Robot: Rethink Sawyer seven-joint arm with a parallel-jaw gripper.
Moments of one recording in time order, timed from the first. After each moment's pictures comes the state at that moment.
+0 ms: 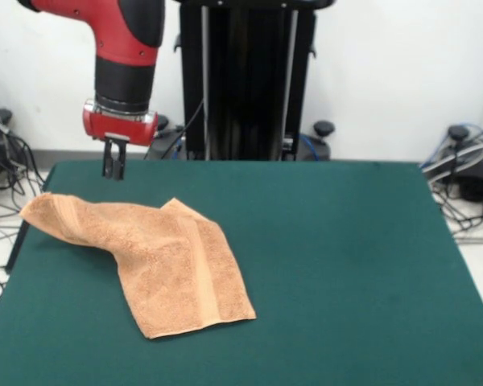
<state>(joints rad) -0.63 -0.44 -0.05 1.81 -0.55 -0.09 1.65</state>
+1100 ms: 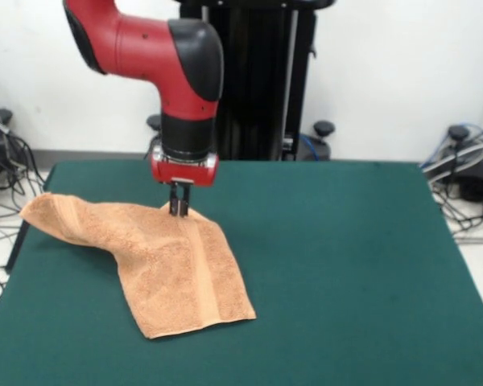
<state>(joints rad) -0.50 -0.22 -0.06 1.76 -0.39 -0.17 1.65</state>
